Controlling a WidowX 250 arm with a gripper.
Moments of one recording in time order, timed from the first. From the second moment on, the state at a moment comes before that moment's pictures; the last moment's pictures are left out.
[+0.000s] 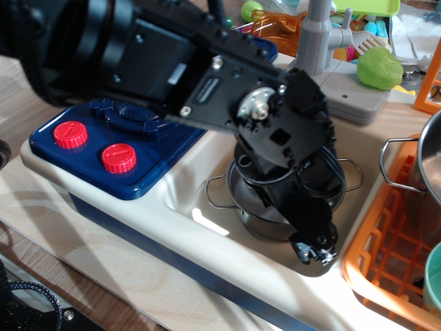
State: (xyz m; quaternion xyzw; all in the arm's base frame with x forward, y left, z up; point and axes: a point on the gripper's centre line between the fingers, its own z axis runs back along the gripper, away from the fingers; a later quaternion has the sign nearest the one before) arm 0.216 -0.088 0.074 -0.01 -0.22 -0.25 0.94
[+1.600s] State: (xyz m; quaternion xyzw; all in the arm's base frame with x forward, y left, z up) arm 0.216 -0.067 0.173 0.05 -0.08 -0.23 0.97
